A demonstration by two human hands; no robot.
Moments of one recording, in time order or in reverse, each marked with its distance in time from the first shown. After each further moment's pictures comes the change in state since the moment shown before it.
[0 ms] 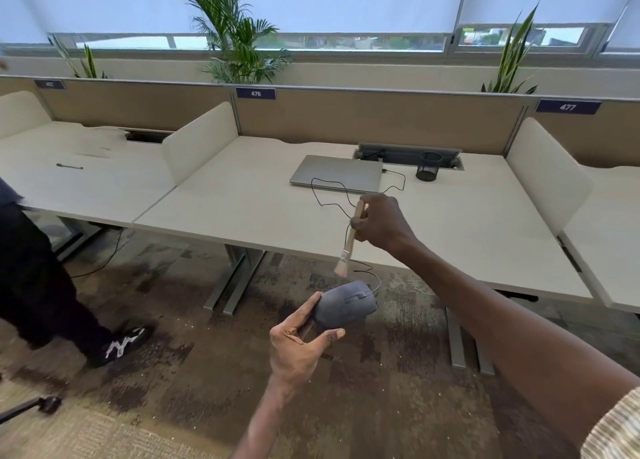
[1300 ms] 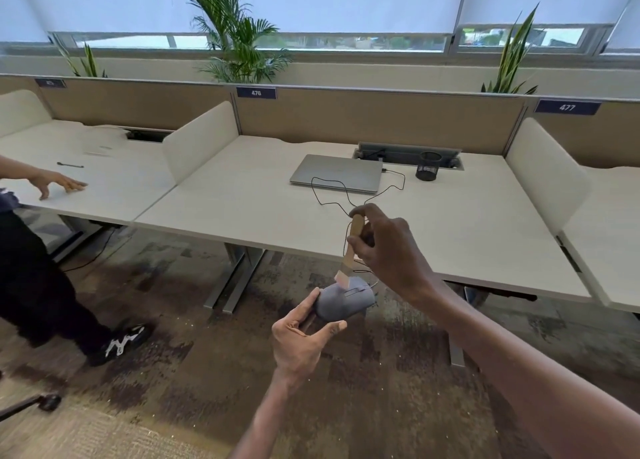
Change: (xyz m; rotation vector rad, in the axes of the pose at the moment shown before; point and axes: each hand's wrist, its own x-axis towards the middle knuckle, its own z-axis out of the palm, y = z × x) left_hand 0.002 0.007 0.009 0.044 0.064 -0.047; right_hand -0.070 -0.006 -0.011 -0.020 0.104 -0.347
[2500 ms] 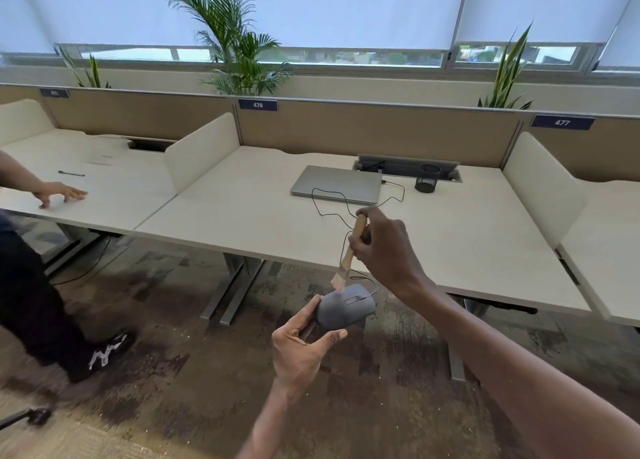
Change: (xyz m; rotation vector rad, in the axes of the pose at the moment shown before) left_hand 0.007 0.000 -0.001 -0.046 -0.015 0.048; right_hand 0.021 0.004 0.011 0.001 0.065 0.060
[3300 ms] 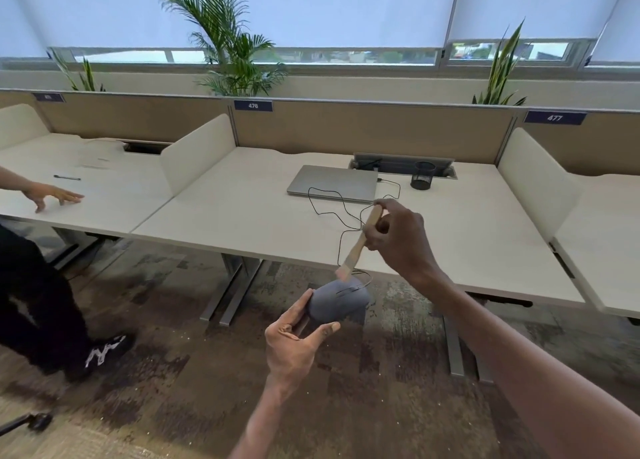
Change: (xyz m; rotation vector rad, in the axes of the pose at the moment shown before) left_hand 0.000 0.008 -0.006 -0.053 -0.003 -0.003; right_hand 0.002 0.017 -0.020 0.092 0.067 0.115
